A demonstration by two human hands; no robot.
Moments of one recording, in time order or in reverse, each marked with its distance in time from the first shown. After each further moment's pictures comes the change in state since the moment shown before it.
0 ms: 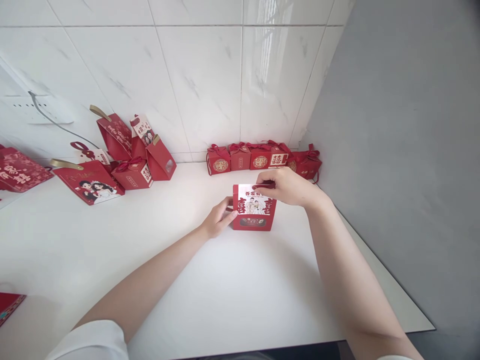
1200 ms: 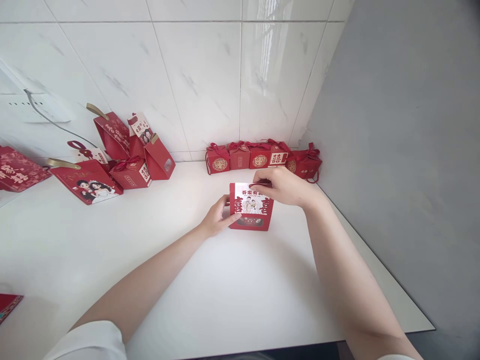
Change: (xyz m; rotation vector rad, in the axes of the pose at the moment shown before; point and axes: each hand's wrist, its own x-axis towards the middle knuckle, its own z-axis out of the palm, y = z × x) left_hand 0.002 0.003 0.001 0.028 0.062 -0.045; right_hand 0.002 -0.004 0.000 -0.007 0.002 -0.027
